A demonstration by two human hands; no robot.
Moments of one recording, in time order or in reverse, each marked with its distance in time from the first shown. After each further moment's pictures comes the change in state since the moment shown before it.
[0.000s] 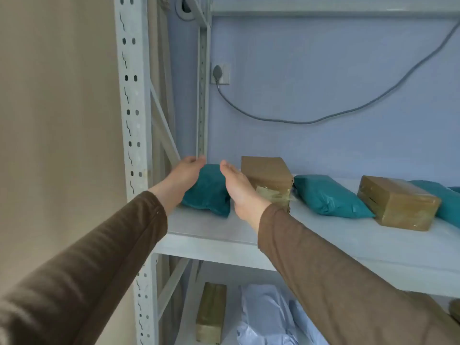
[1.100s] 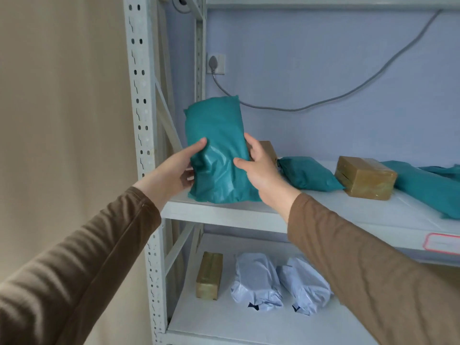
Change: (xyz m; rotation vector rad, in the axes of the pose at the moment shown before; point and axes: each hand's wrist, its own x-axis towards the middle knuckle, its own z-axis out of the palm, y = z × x) left_hand -0.111 0.014 -0.019 -0.589 -0.228 -0.194; right_hand -0.094 -0.009 -0.055 0.024 0.050 -0.331
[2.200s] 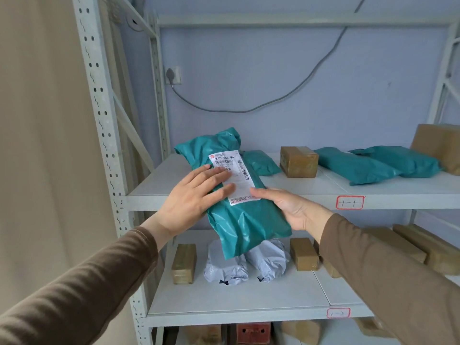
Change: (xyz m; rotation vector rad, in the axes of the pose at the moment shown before) left_hand -0.110 -0.083 0.077 1.515 -0.116 1.764; right_hand -0.172 -0.022 -0.157 0.269 -0.249 0.540
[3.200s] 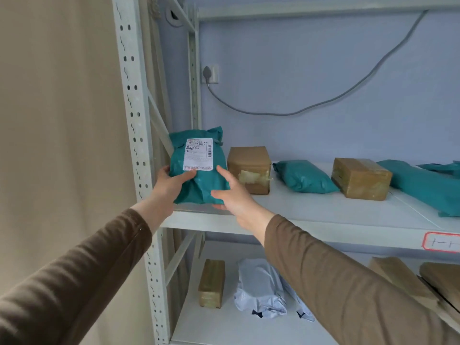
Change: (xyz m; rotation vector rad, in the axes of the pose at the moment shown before) left_hand -0.043 -0.142 0.037 -1.200 0.339 -1.794; right_hand 0.196 -0.007 0.135 -0.240 0.118 -0.277
